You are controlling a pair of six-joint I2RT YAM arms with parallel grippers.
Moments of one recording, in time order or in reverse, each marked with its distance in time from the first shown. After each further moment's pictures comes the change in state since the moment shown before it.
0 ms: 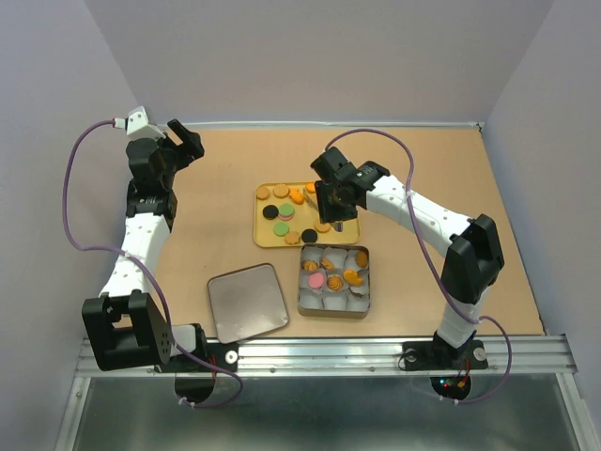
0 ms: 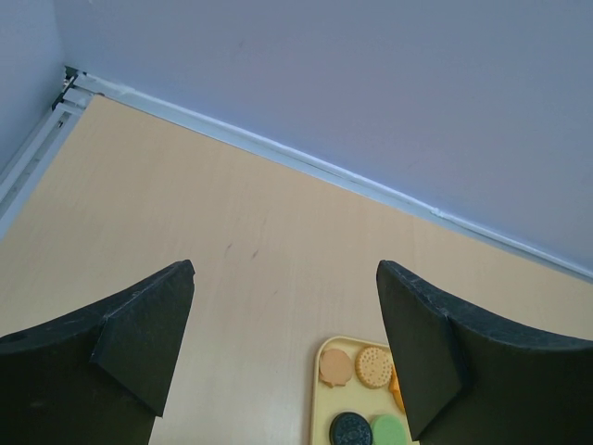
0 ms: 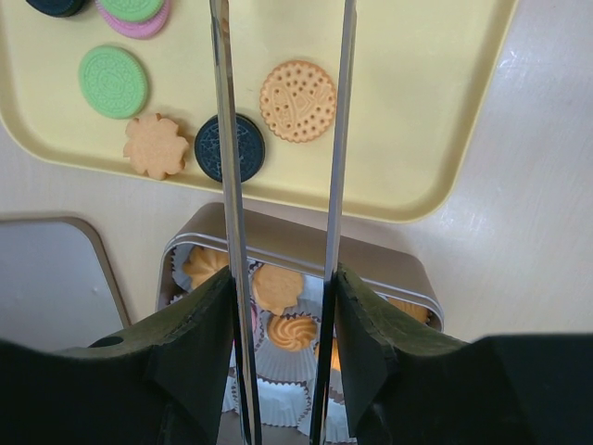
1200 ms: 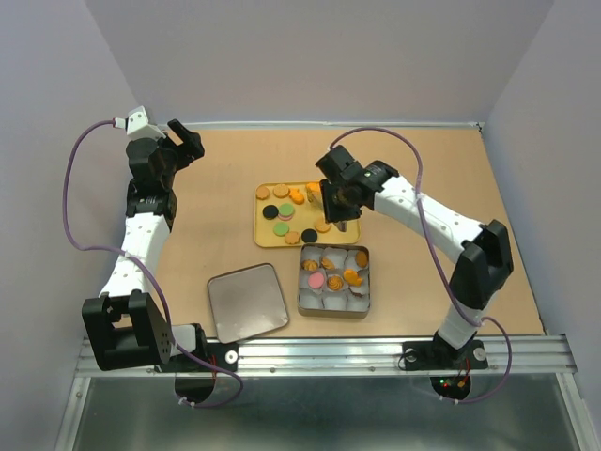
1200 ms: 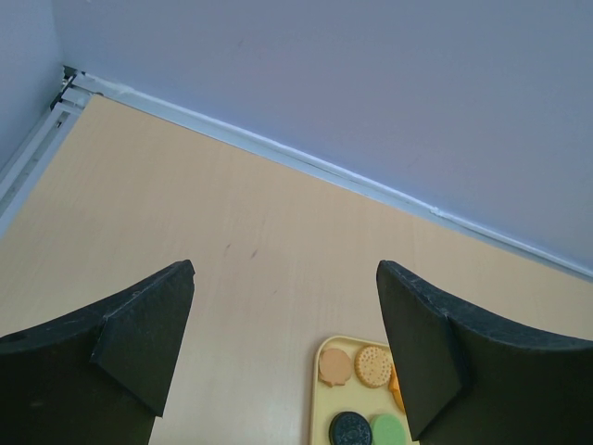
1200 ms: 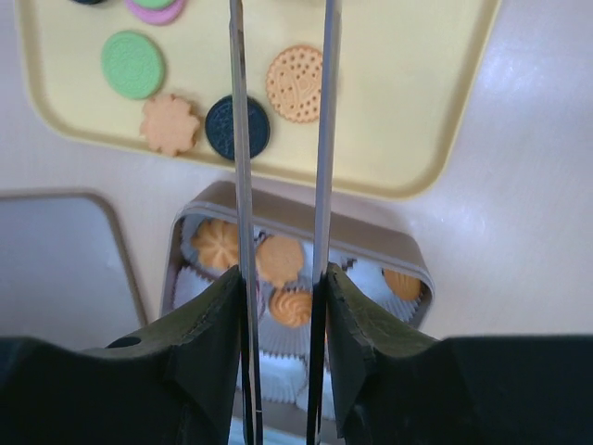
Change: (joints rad) left arm 0.000 0.000 0.000 0.000 0.003 0.000; right arm 0.000 -0.033 -0.015 -0.014 -0.005 -0.001
